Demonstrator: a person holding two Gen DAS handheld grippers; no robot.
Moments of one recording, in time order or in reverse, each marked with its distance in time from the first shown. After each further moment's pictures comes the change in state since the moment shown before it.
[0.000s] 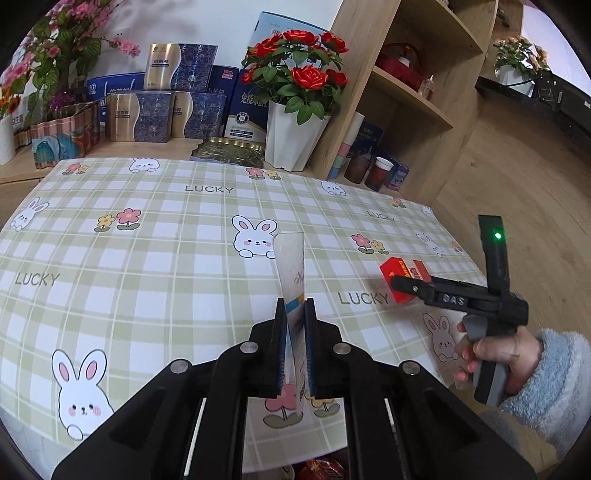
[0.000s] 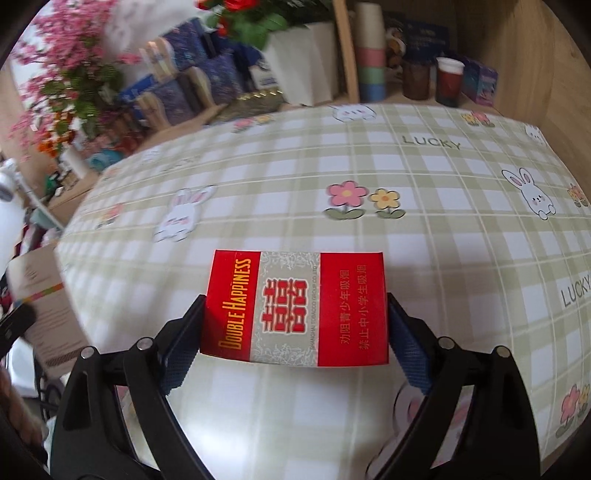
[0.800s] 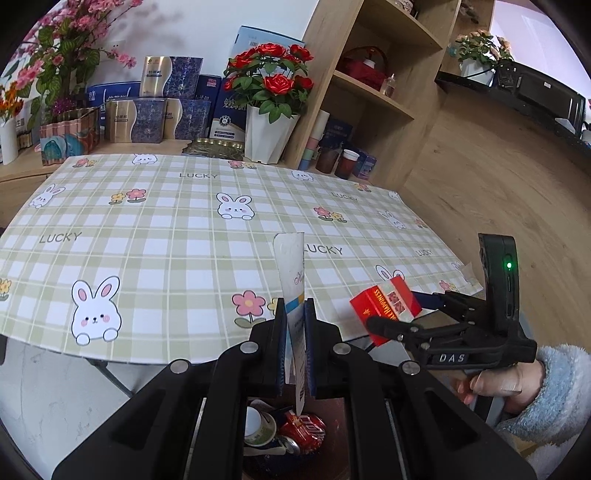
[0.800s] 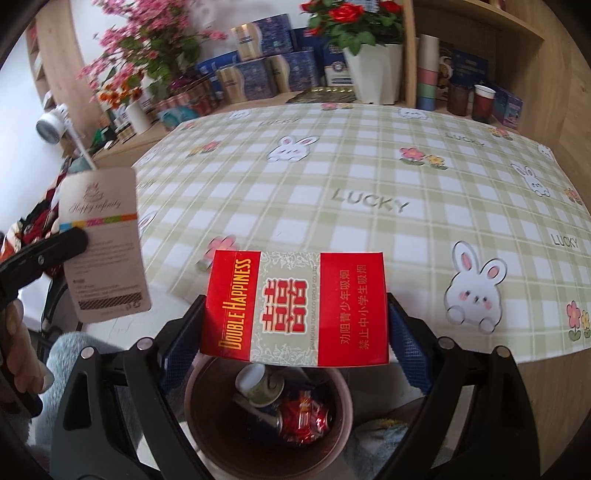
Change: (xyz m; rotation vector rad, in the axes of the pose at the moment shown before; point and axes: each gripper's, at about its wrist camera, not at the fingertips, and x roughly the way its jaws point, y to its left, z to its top) left arm -0.095 -0.032 -0.077 0.038 -0.015 -0.053; right arm -0.086 0.083 -0.118 -0.174 0.015 0.082
